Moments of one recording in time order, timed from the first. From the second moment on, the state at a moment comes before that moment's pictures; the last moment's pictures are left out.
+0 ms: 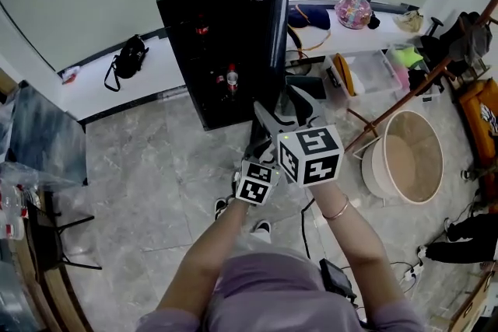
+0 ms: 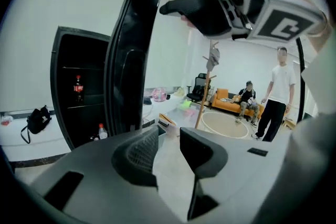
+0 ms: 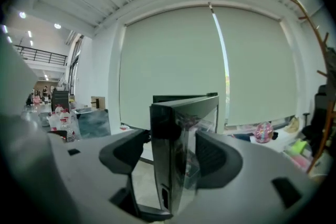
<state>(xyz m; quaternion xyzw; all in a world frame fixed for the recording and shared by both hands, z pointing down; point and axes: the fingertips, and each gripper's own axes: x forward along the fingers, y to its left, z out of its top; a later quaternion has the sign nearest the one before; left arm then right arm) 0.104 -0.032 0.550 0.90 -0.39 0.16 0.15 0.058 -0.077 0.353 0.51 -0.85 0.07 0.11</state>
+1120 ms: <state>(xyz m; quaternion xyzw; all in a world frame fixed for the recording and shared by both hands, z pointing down) 0.009 -0.050 0.560 0.85 -0.48 0.15 0.18 0.099 -0.084 0.356 0.55 -0.82 0.00 0.14</state>
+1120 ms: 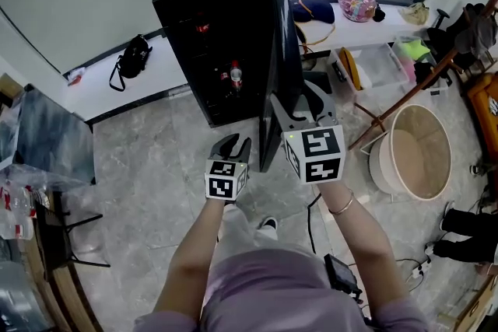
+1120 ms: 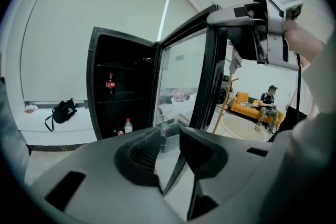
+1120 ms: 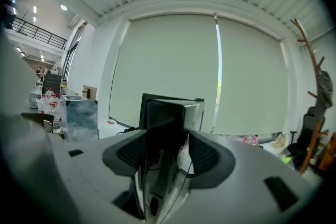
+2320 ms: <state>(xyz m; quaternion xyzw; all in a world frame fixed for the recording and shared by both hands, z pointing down) 0.091 -0.074 0.490 0.86 -0.47 0.08 0.16 0.240 -0.082 0.354 0.61 -0.78 0.01 0.12</state>
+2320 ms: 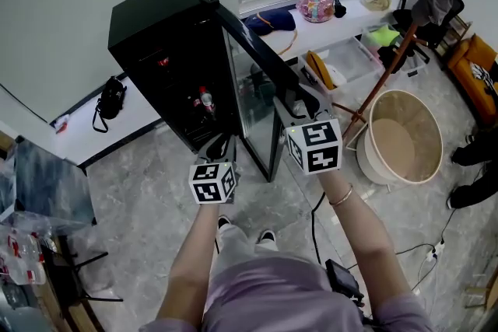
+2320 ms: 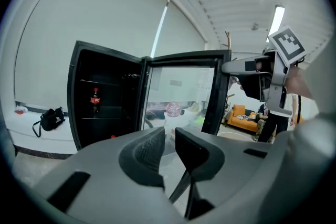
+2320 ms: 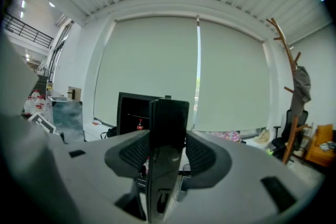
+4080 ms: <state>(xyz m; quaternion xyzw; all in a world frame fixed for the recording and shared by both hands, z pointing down) 0.190 -0.242 0.503 0.91 -0.38 0.09 0.17 0.395 -0.181 0.357 0.69 -0.72 0.01 0.07</state>
